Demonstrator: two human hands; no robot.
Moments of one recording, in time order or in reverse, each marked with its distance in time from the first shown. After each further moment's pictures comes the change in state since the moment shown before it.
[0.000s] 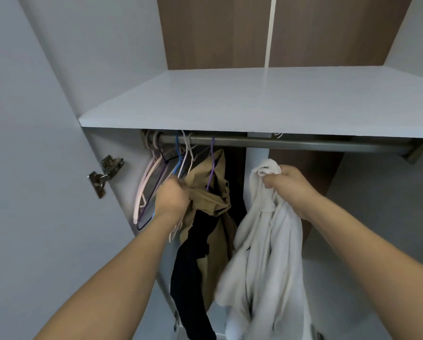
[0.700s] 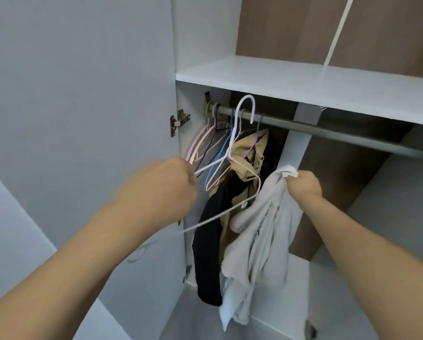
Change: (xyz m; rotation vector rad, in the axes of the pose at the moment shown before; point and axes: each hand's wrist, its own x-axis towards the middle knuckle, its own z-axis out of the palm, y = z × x) left_hand -0.261 0.039 -0.221 0.397 -0.143 0.014; right_hand -0.048 0.043 0.045 -0.563 0.166 0.050
